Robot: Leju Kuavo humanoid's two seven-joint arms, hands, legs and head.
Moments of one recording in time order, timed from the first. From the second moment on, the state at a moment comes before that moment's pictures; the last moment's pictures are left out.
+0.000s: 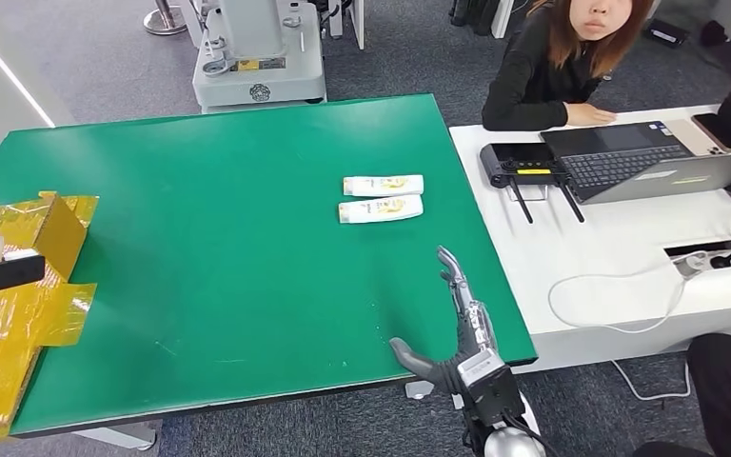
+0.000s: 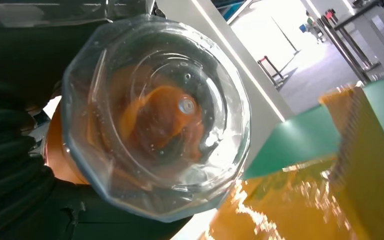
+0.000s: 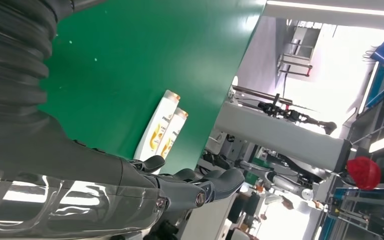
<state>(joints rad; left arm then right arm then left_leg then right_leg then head) -1.00 0.57 -0.67 -0.46 -1.16 0.13 -0.38 0.17 0.06 0.21 -1.52 0.26 -0.18 -0.41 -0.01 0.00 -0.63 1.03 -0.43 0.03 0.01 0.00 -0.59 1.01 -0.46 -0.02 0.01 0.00</state>
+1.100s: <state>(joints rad) -0.82 0.31 -0.67 -0.34 -1.20 0.15 -0.28 0.14 0.06 0.23 -1.48 0.26 -0.22 -0.38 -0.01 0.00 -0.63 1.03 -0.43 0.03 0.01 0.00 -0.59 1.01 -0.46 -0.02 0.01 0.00</state>
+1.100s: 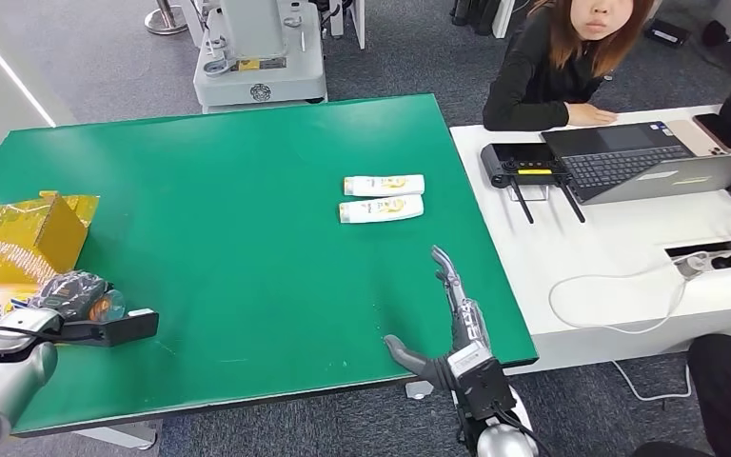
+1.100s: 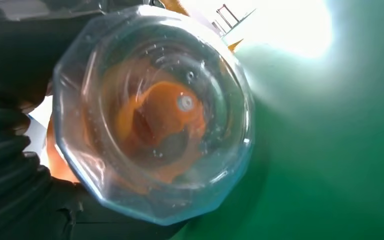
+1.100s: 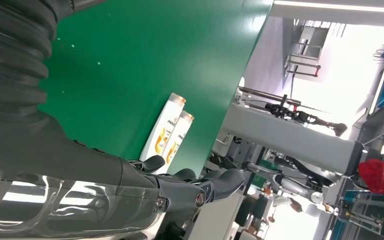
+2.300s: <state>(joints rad) -0.83 0.16 -0.61 -0.33 -1.19 0.15 -0.27 0.11 0.06 0.26 -1.39 0.30 -0.21 -0.35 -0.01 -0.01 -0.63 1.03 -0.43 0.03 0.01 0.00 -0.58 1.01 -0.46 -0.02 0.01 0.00</state>
